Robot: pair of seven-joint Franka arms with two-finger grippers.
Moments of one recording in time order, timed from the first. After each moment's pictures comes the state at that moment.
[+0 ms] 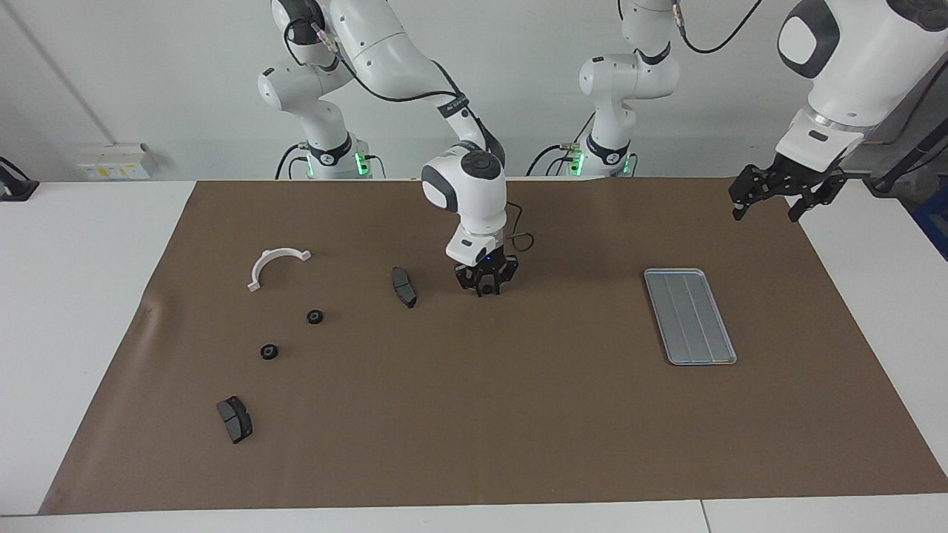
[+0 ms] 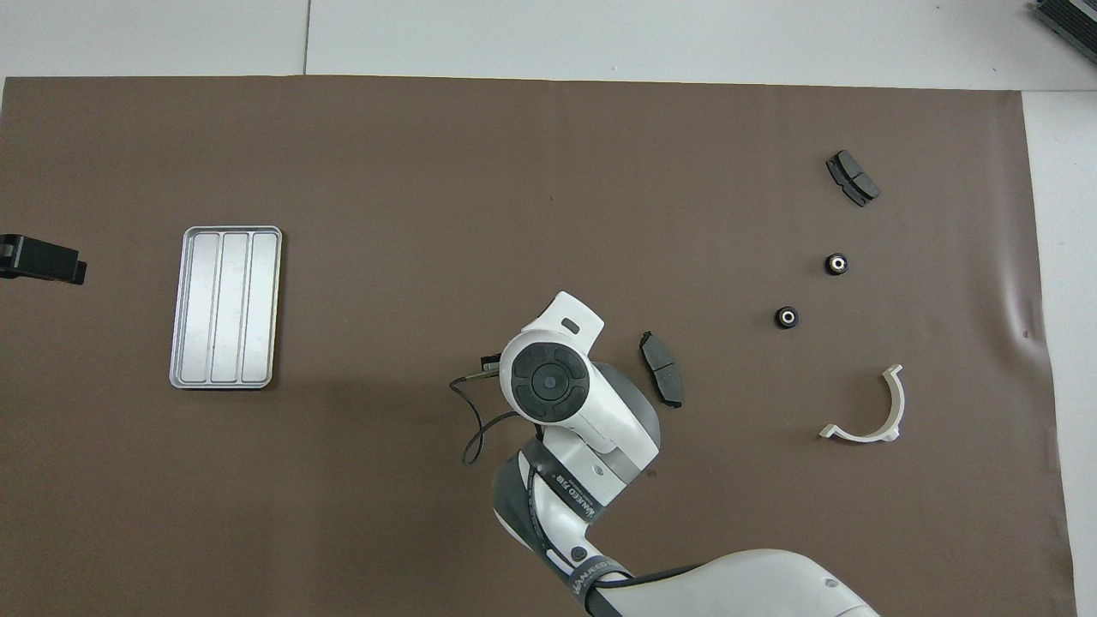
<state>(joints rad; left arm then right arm) -0.02 -0.01 0.09 -1.64 0.03 1.67 0.22 0.70 0.42 -0.01 -1.91 -0.06 2.49 0.61</state>
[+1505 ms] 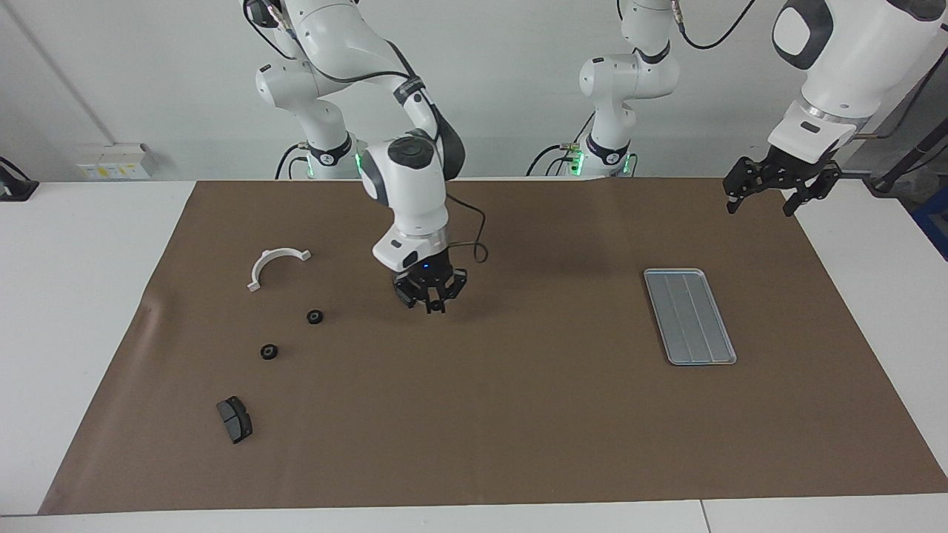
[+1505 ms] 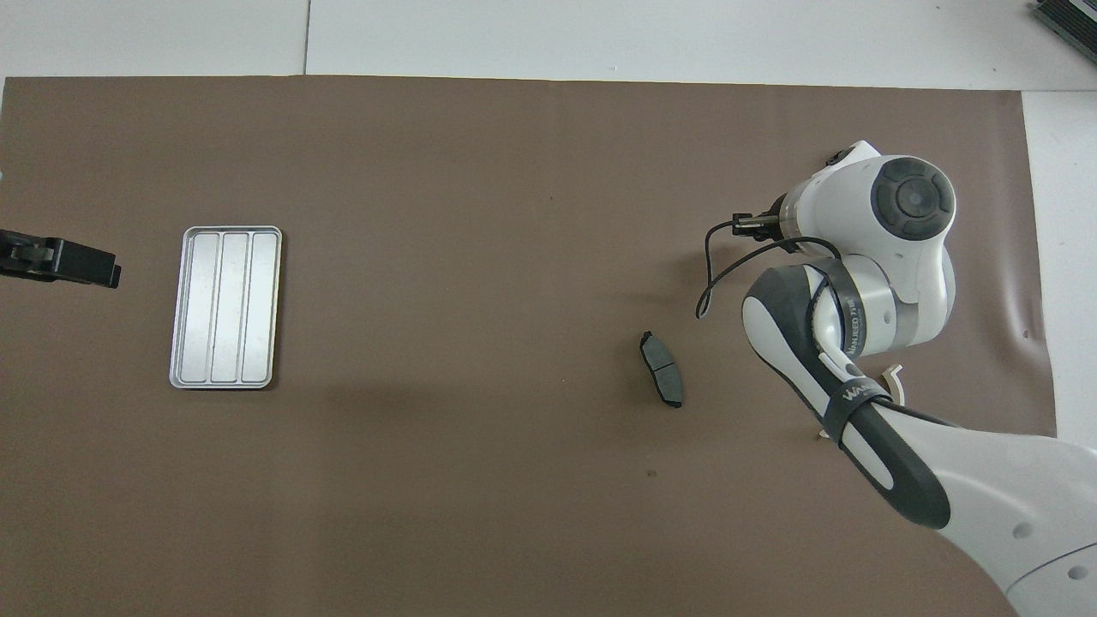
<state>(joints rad) -0.05 -0.02 0.03 -1.64 0.03 1.65 0.14 0.15 0.39 -0.03 -1.85 -0.06 2.45 0.18</state>
